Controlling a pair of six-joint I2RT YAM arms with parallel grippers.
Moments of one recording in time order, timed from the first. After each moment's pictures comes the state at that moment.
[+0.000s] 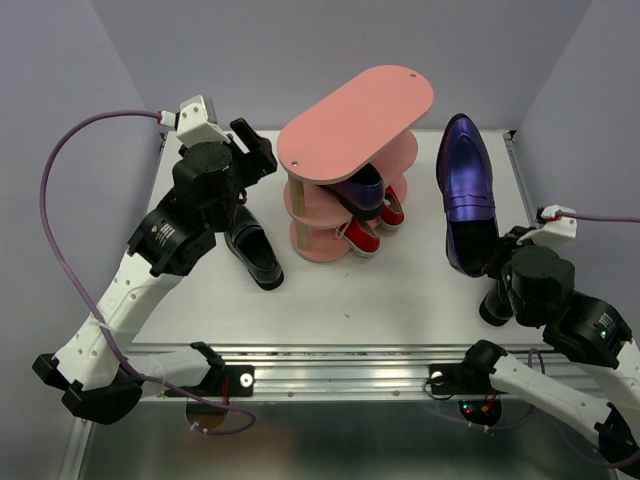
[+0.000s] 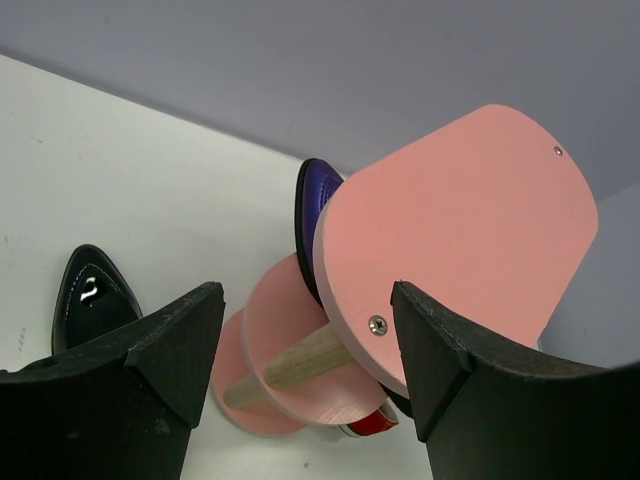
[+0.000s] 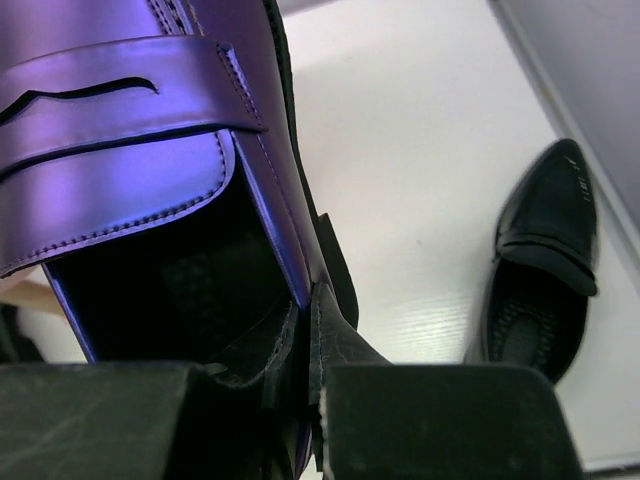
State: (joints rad) left arm -0.69 1.12 1.55 -0.57 -0.63 -0.58; right arm 0.79 0.57 1.10 -0.90 0.85 0.53
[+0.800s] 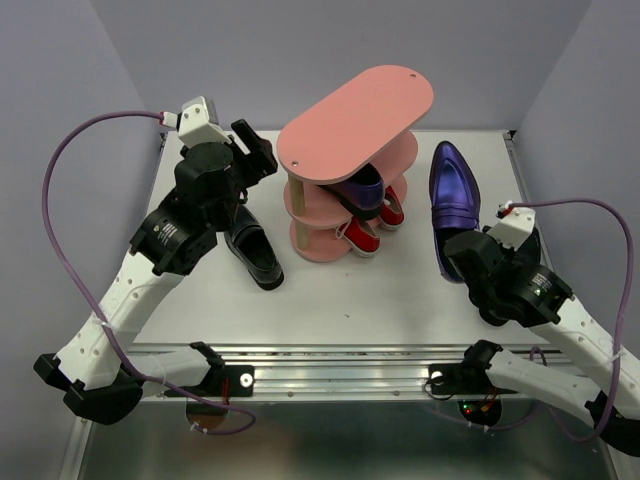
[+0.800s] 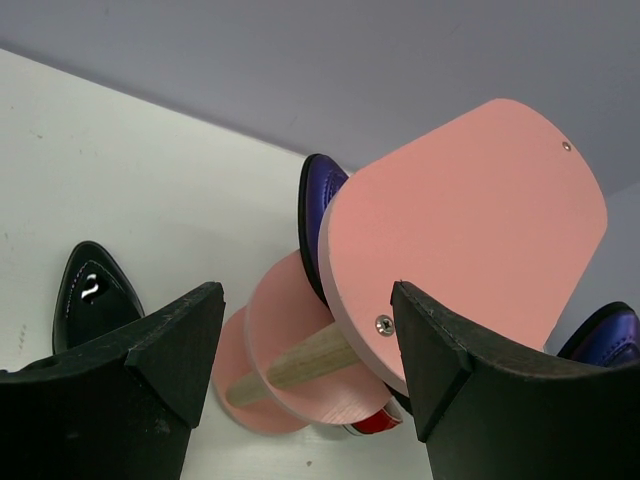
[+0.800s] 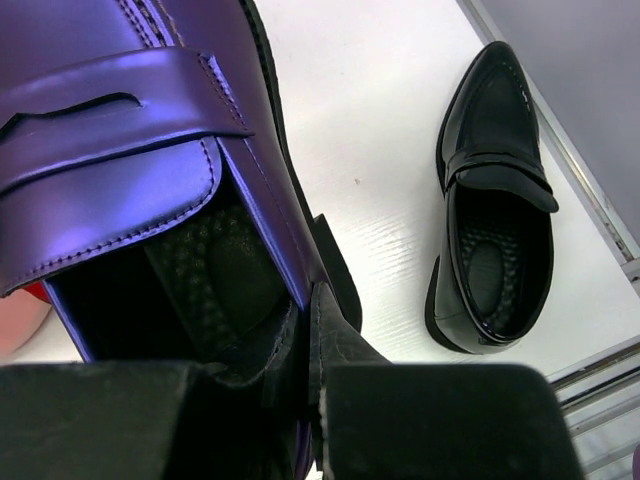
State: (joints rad) left arm -0.68 1.12 1.53 -0.57 -0.61 -0.58; right arm 0.79 0.80 1.05 -1.11 0.99 0.87
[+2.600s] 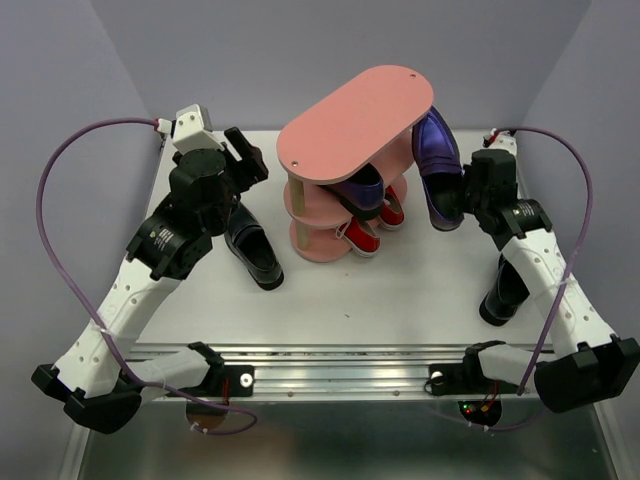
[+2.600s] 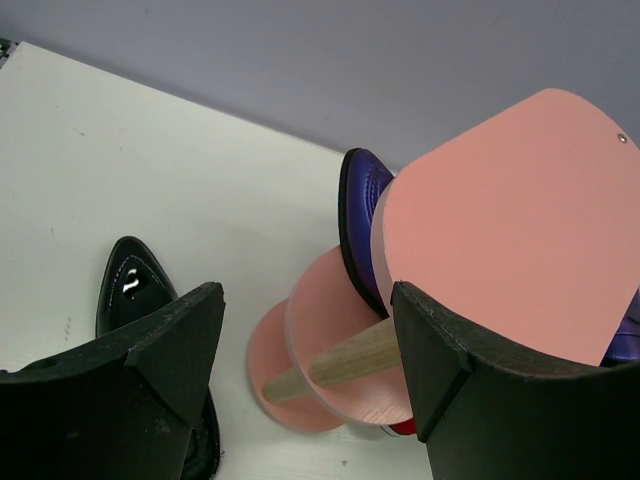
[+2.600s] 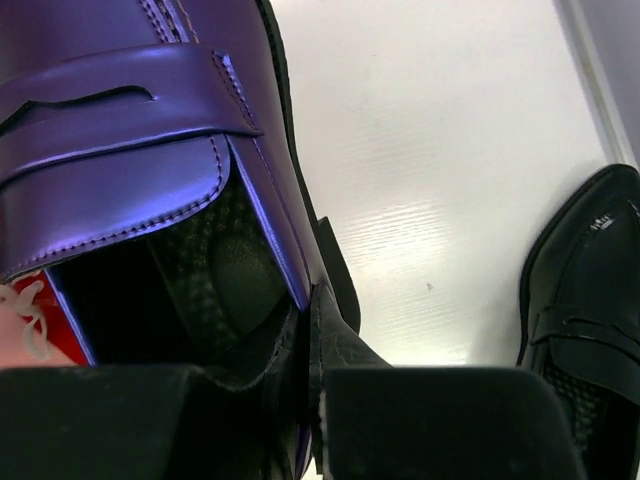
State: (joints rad) left arm -0.62 1.08 1.45 -0.56 -0.59 -0.54; right arm 0.22 1.17 1.22 -0.63 0.39 0.35
